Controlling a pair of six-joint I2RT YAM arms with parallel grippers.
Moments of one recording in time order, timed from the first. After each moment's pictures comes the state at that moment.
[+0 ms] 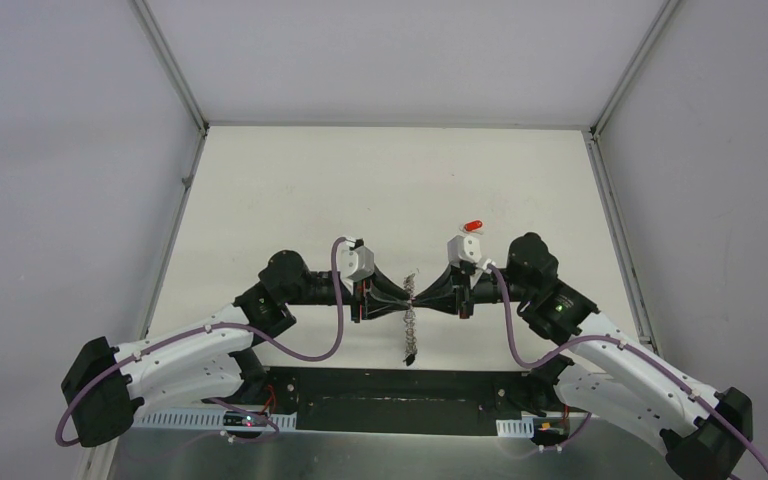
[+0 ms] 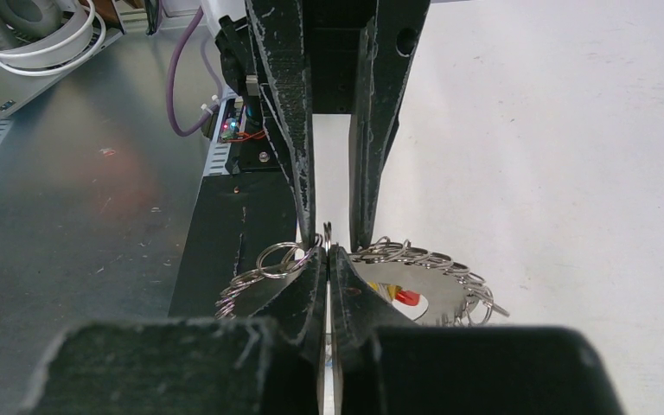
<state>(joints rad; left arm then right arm) -0.92 0.90 0.49 0.53 0.62 -0.20 0.77 0.78 0.61 0.00 -0.84 -0.06</state>
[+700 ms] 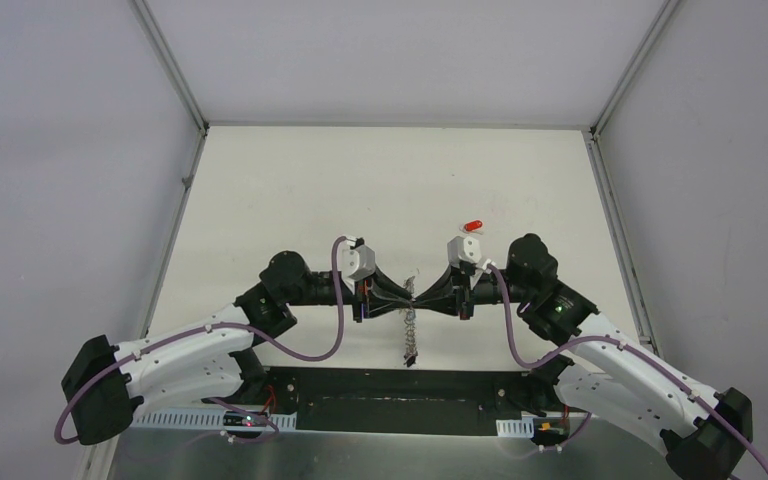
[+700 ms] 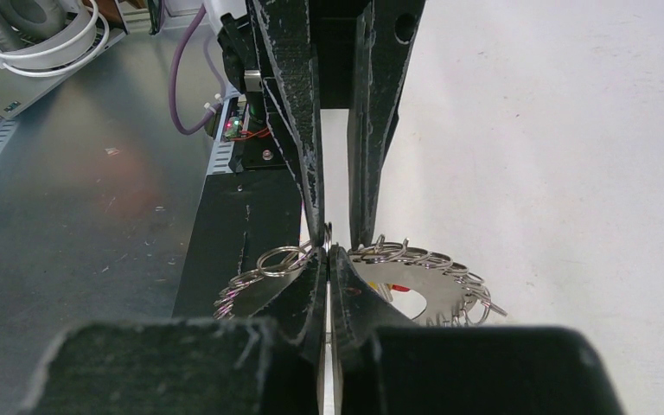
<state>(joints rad) -0.93 0.90 0.50 0.53 0.58 -0.21 0.77 0.78 0.59 0.00 -0.84 -0.05</state>
